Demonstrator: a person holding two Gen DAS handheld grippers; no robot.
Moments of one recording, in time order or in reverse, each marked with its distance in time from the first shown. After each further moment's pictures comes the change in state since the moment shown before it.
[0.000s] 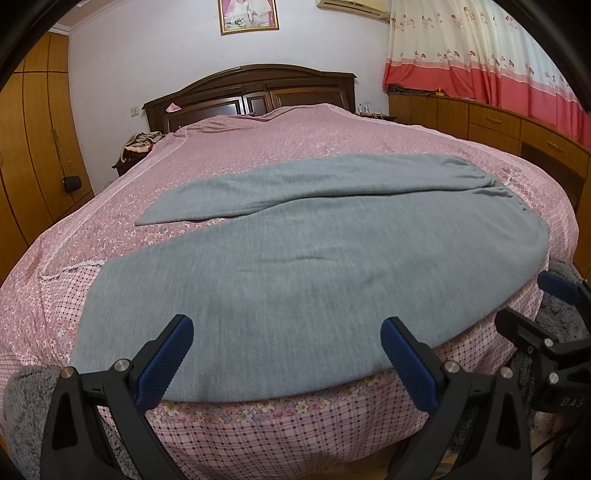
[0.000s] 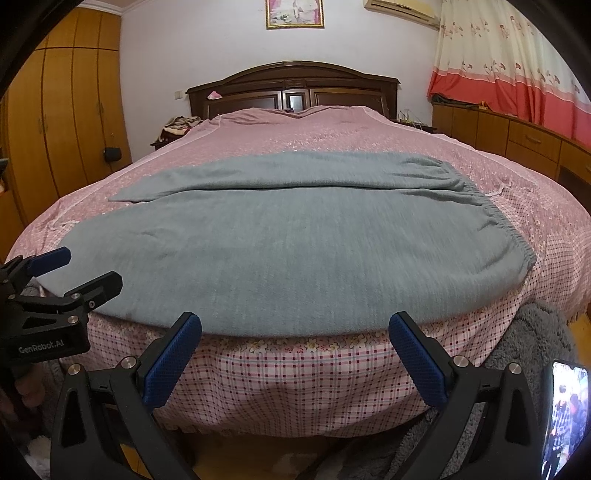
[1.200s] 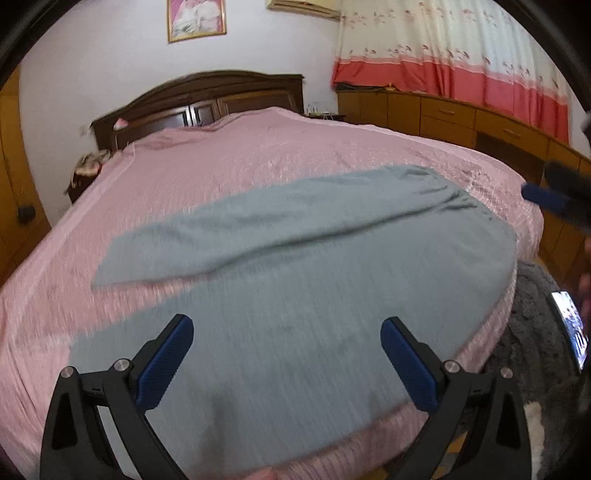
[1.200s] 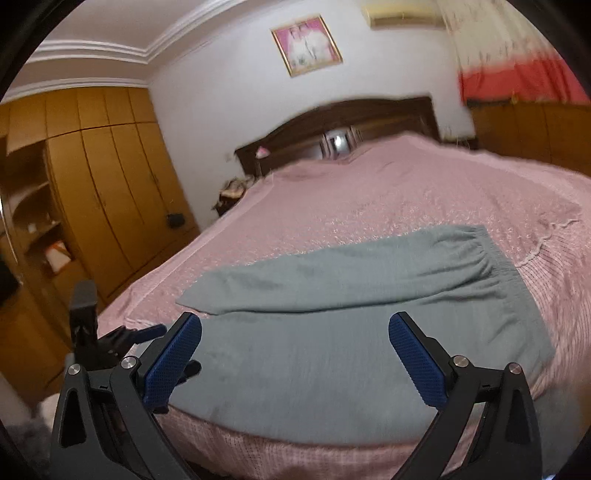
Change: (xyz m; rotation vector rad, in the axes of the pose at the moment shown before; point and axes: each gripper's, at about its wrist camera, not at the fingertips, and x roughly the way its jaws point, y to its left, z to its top) left arm 0.017 0.003 0.070 0.124 -0.020 -0.191; right arm -0.028 -0.095 0.122 0.184 -0.078 0.352
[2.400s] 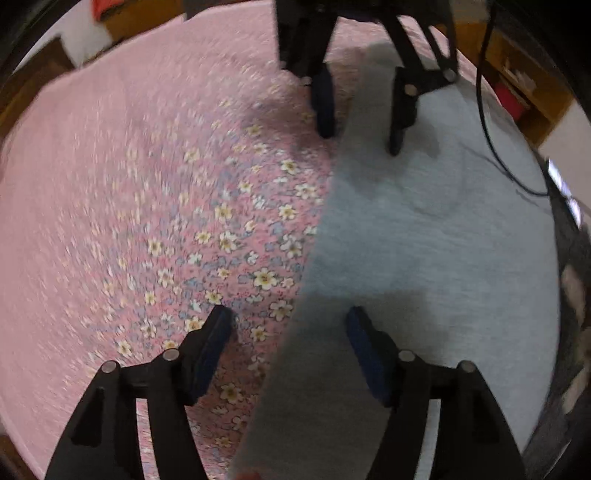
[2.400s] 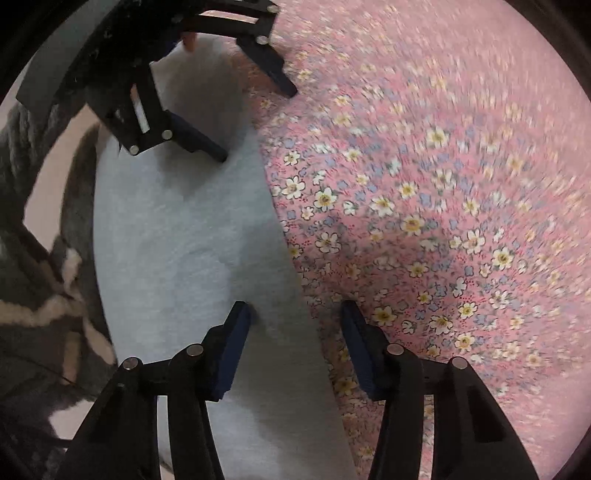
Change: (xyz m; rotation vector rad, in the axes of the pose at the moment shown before) left arm 0.294 0.065 0.174 0.696 0.531 -0.553; right arm 0.385 -0.068 0.124 -0.795 1.293 0.484
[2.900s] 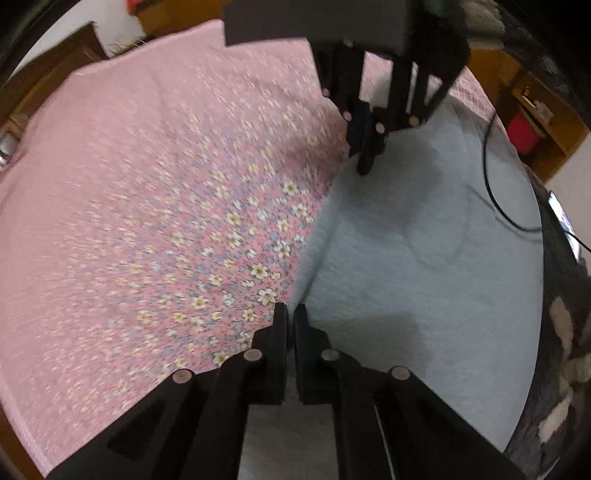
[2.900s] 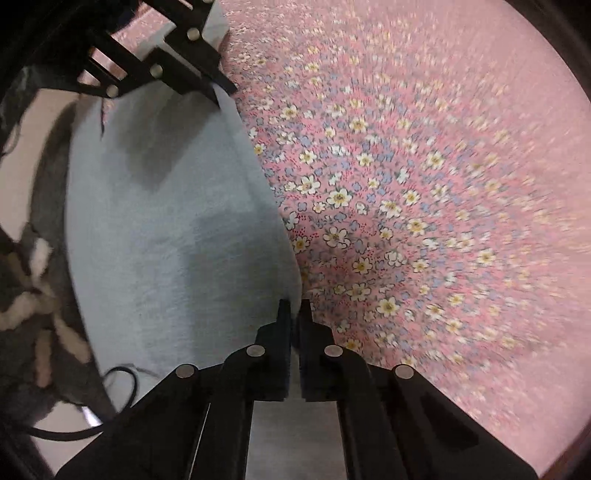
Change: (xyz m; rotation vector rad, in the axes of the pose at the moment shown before) left arm -0.057 -0.027 -0.019 -0.082 -0.057 0.107; right arm -0.002 0.069 0.007 -0.072 0.026 -0.311
